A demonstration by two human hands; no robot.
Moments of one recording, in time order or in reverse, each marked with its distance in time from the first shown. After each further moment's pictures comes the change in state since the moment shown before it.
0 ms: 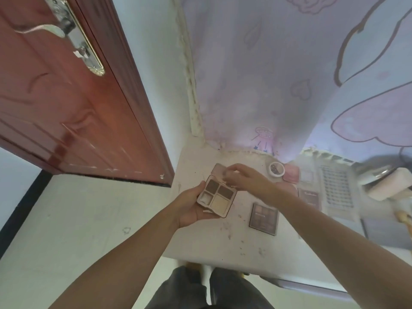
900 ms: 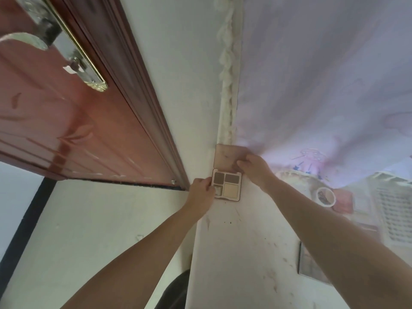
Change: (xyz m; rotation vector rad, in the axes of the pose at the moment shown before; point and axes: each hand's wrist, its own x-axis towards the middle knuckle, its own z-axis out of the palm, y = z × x) left_hand 0.074 0.102 -0.057 1.070 0.478 0.337; right_hand 0.186 -0.015 0.016 -0.065 0.359 0.192
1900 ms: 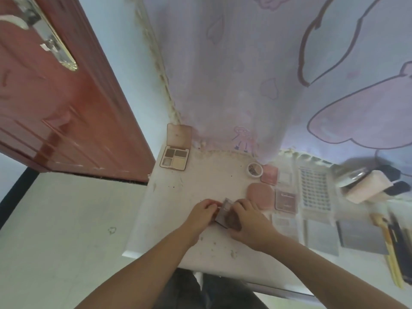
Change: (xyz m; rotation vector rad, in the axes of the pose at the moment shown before) left_hand -0.142 0.047 0.161 -0.494 -0.173 -0.173; right_hand -0.191 0.170 -0.103 -0.783 -0.168 -0.496
